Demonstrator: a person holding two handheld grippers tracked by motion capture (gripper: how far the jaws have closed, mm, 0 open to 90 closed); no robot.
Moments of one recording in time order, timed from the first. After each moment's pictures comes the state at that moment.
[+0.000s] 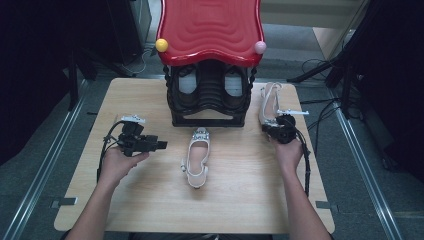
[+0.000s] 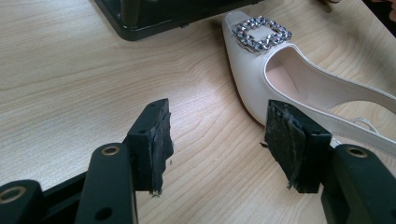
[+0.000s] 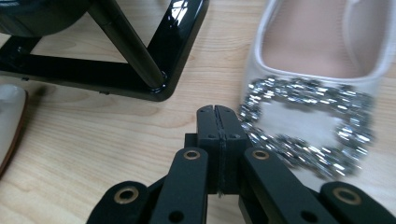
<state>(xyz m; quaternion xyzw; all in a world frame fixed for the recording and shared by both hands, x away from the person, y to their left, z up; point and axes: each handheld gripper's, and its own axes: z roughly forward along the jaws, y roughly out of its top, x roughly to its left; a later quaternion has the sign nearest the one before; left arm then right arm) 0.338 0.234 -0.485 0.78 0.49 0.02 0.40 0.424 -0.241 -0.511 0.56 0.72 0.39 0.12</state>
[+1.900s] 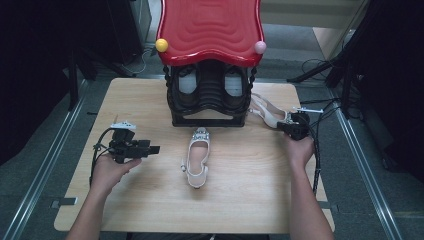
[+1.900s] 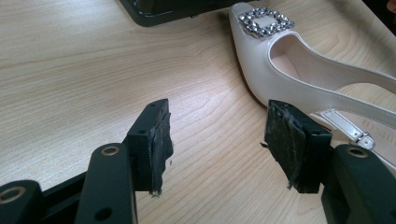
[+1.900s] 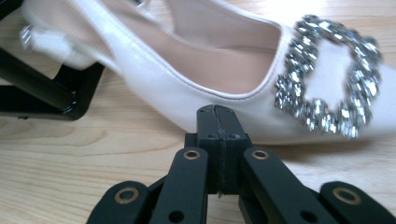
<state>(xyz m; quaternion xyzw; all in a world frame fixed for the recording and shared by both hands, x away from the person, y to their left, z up) 0.317 0.252 -0.487 0.77 0.49 0.03 0.41 0.441 -0.289 -0.516 0.62 0.68 0.36 0.14</state>
